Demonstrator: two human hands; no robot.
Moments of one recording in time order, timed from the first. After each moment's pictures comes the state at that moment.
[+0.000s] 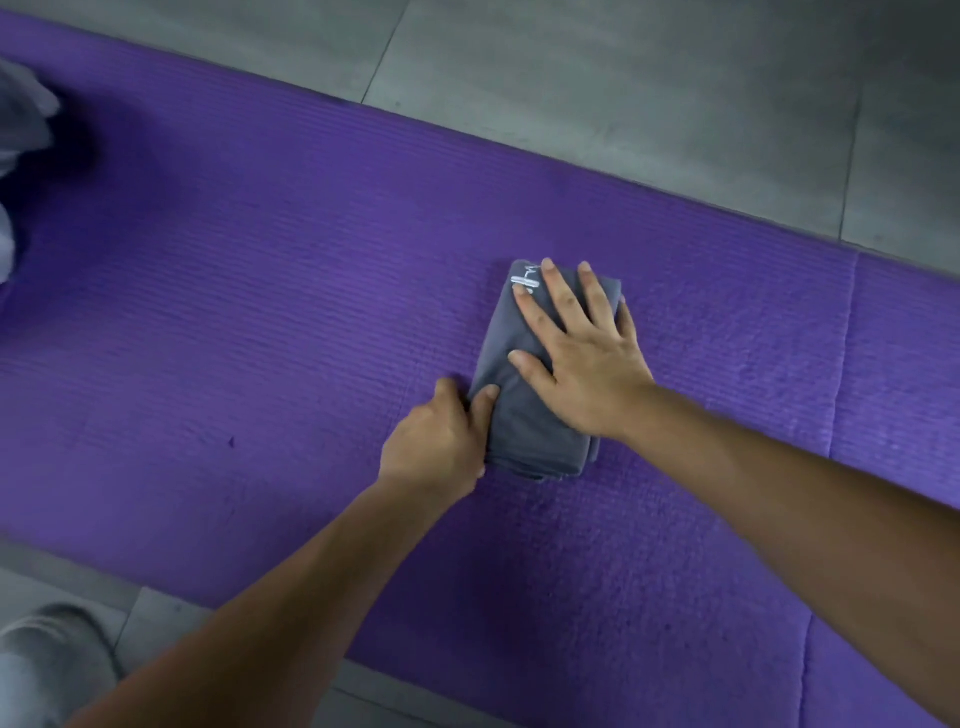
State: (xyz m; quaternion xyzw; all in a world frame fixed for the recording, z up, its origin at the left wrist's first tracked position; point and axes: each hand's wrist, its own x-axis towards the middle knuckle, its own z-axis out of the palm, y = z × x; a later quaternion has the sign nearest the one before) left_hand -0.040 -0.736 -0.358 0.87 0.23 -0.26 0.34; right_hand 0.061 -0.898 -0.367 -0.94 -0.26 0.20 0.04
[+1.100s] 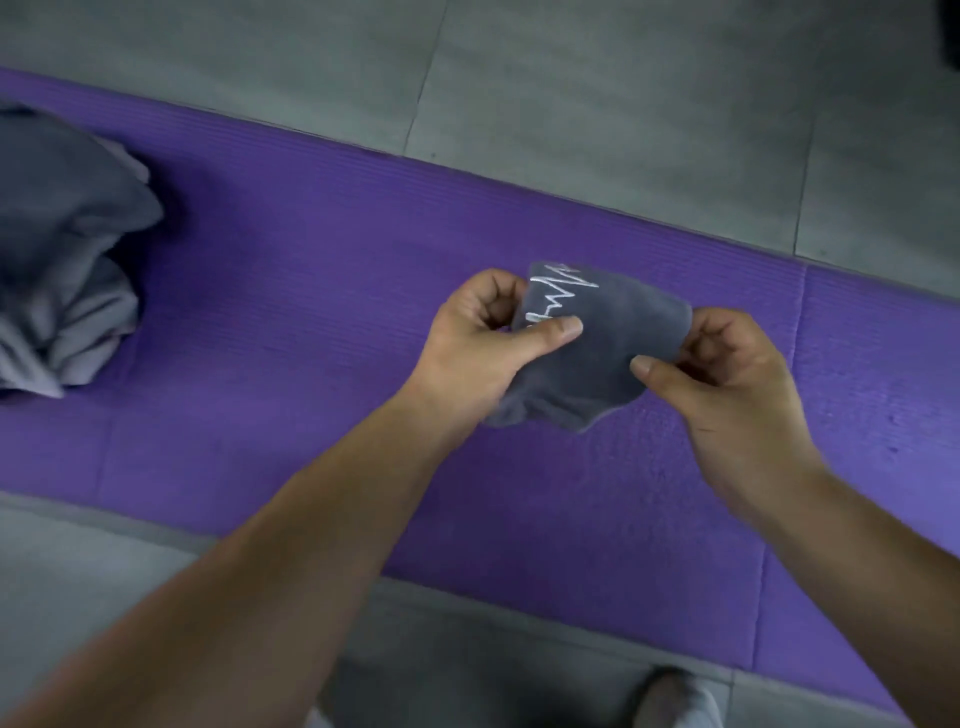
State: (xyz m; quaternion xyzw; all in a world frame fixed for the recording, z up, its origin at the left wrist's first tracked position) left_hand 0.017 -0.681 -0.179 0.64 0.19 -0.16 0.73; right_hand 0.003 -0.885 -0.170 -0.75 0.14 0.13 0.63
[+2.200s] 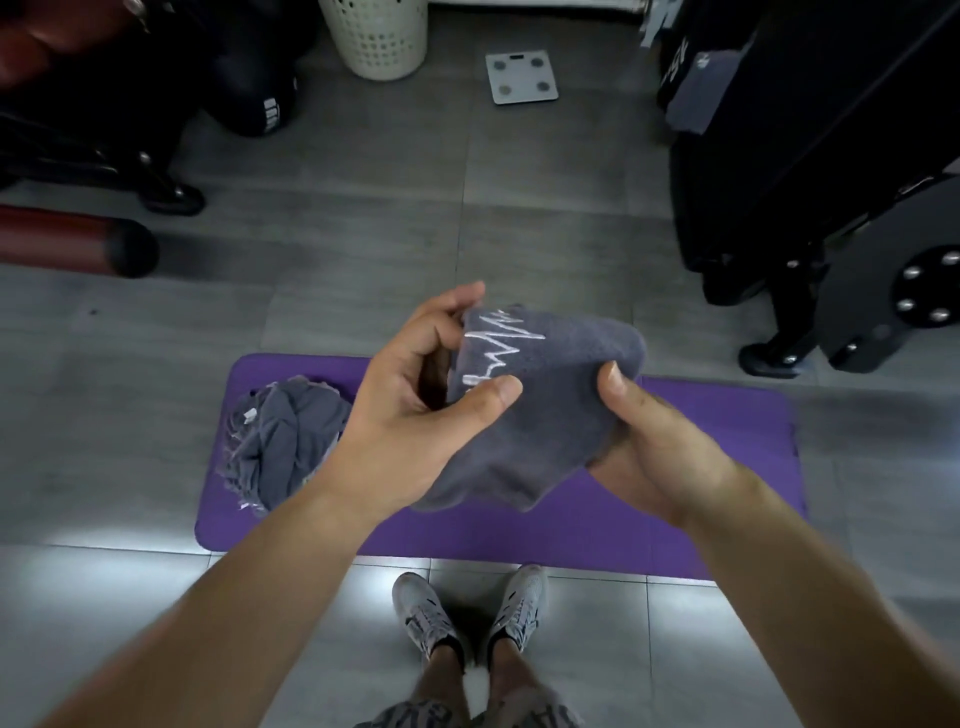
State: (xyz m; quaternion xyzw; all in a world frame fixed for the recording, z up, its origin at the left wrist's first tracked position) left_hand 0.003 -0.532 0.489 0.65 -0.03 -0.10 0.75; right_hand -0.005 -0.742 0.467 -0.49 0.05 0.34 0.80
